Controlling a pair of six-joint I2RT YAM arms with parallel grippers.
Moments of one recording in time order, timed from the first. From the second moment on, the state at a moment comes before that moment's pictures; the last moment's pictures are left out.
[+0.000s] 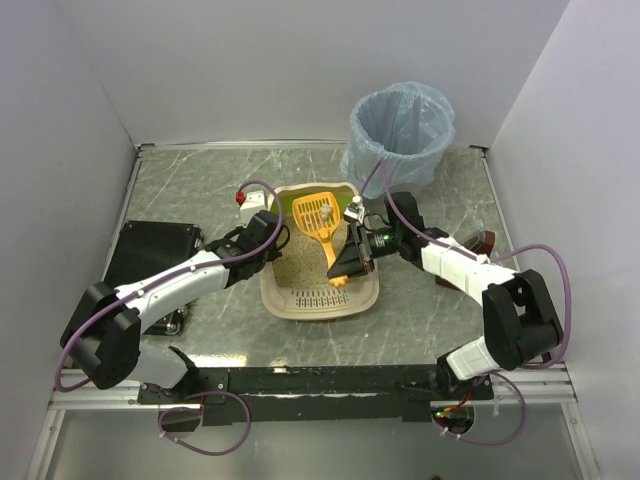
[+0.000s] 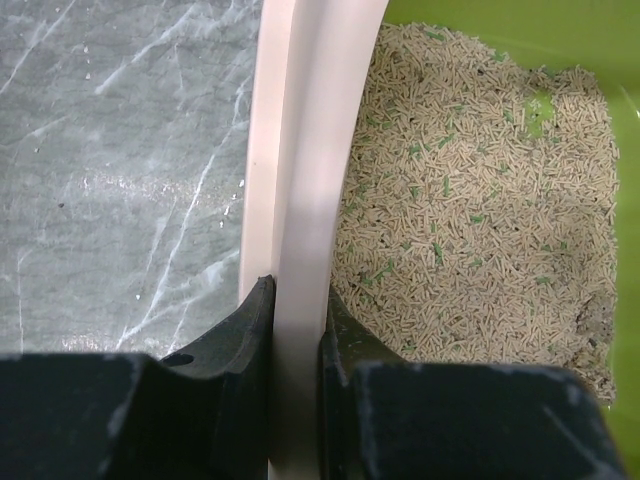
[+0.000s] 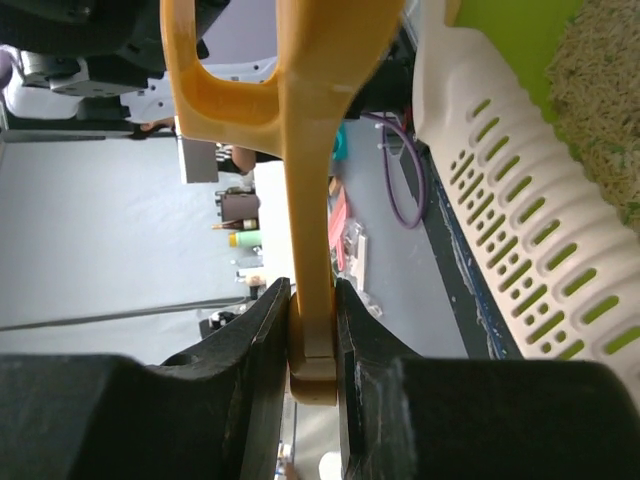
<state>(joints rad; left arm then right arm) -0.70 1.38 0.91 -0.29 -0.52 -0.70 0.41 1.44 0.85 -0.06 -1.27 0.81</state>
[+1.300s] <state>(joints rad) -0.70 1.38 0.91 -0.27 -0.49 -0.65 0.10 1.41 1.36 -0.62 -1.22 0.55</state>
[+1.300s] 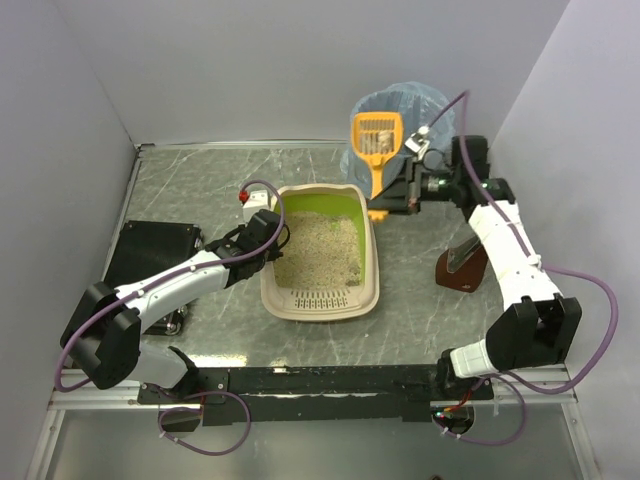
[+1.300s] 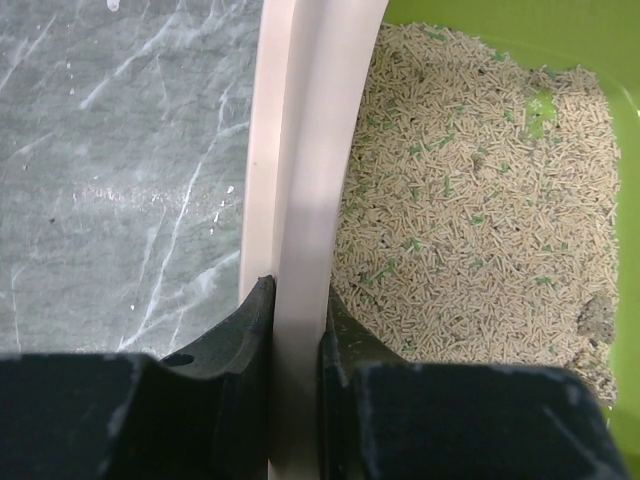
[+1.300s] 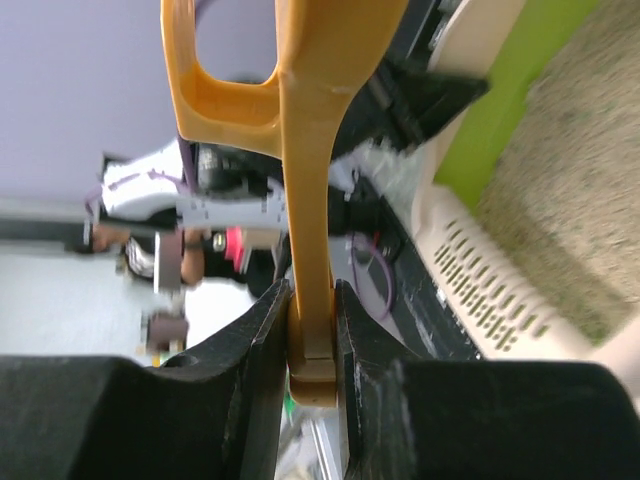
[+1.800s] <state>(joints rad) -0.70 1.38 0.91 -0.23 -0.47 -0.57 -0.07 1.75 2.05 -1.15 -0.56 0.36</state>
